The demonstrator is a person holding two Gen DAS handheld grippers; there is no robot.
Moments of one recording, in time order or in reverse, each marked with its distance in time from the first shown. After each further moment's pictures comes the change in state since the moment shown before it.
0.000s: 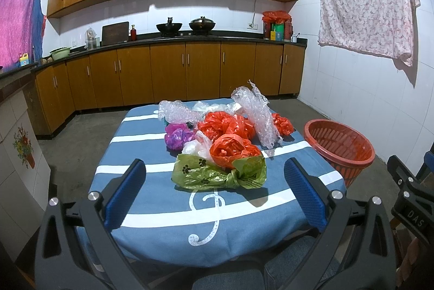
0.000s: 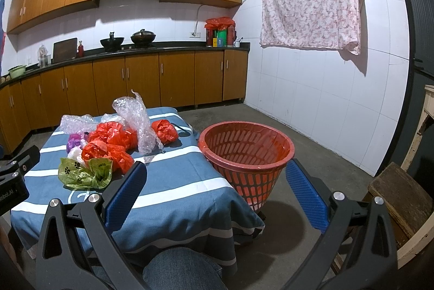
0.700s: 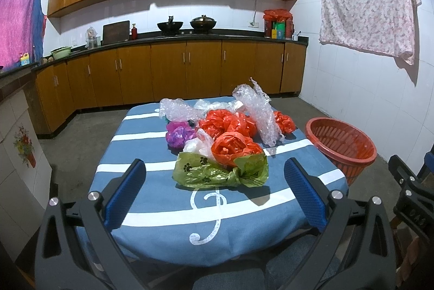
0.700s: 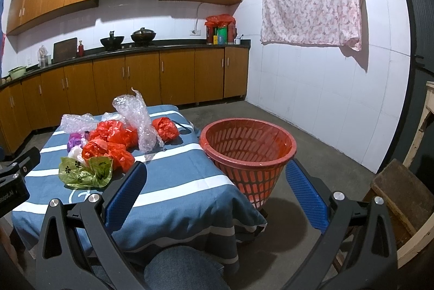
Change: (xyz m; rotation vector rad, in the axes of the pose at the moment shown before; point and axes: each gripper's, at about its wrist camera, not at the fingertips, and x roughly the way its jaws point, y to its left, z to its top) left arm 0.000 0.001 -0.001 0.002 0.003 0.014; right arm 0.006 0.000 -0.002 0.009 0.014 0.023
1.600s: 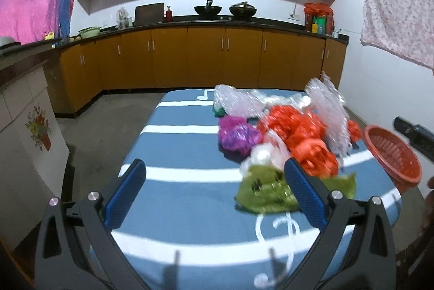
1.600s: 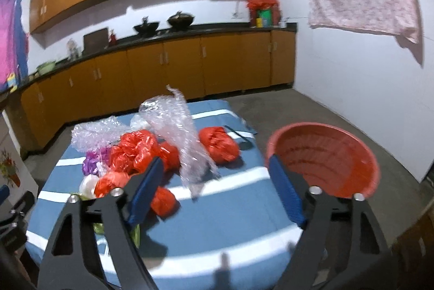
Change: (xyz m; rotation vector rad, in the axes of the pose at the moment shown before) left arm 0.090 0.088 0.002 -0.119 0.076 0.149; right arm 0.142 0.074 0.050 -0.042 0.129 0.262
